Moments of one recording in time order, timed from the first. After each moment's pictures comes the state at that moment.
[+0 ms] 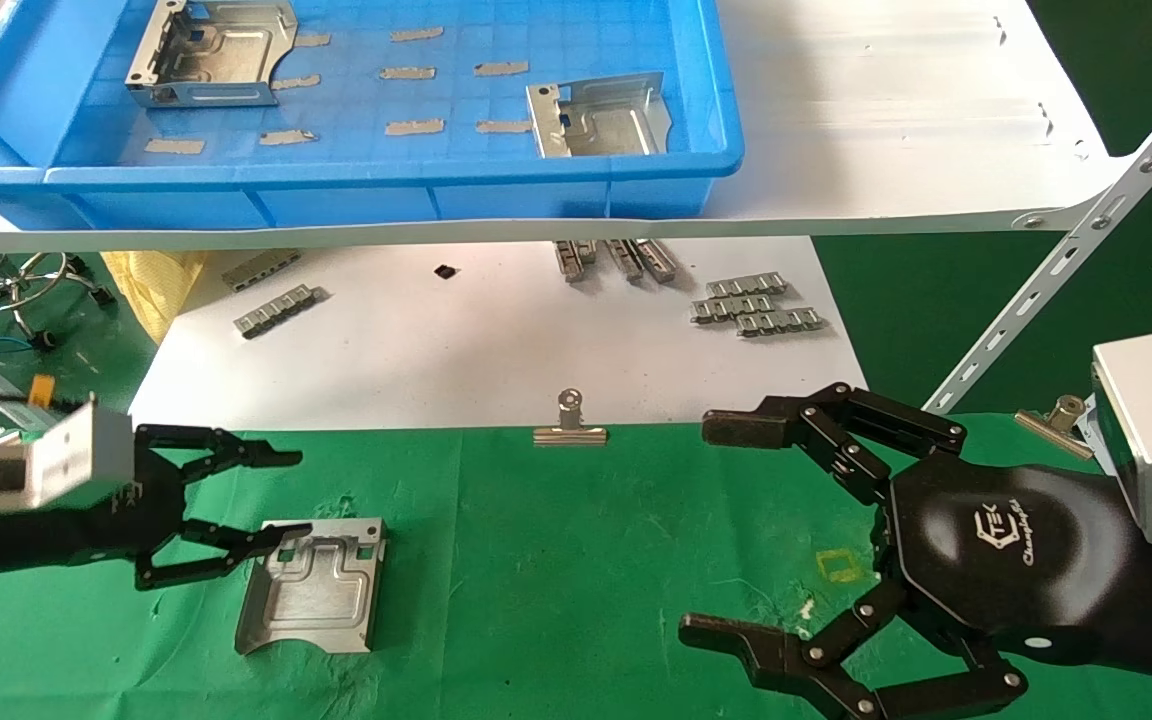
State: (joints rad) left arm -1.63 0.78 0.98 -0.17 0.89 1.59 0.68; right arm 1.09 -0.57 -0.38 1.25 -0.65 -1.45 0.13
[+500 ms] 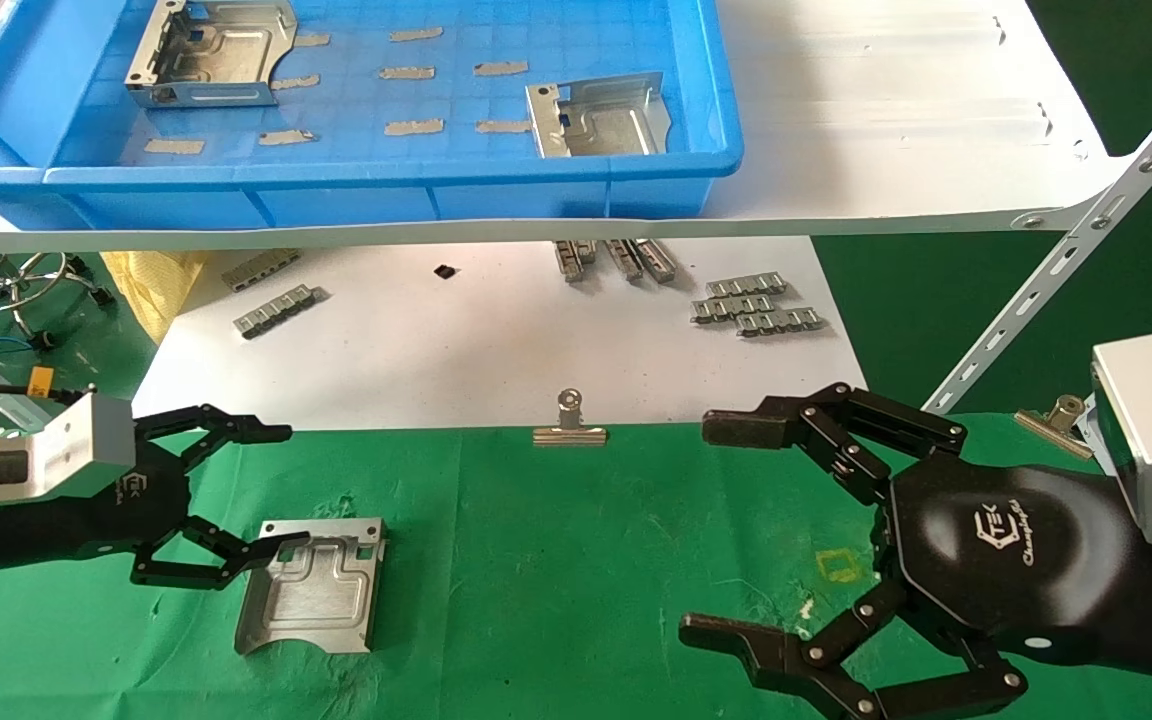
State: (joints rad) left arm -1.60 0.78 0.95 -0.19 0.86 1.59 0.57; right arm 1.09 -0.57 -0.38 1.25 -0.65 -1.45 0.13
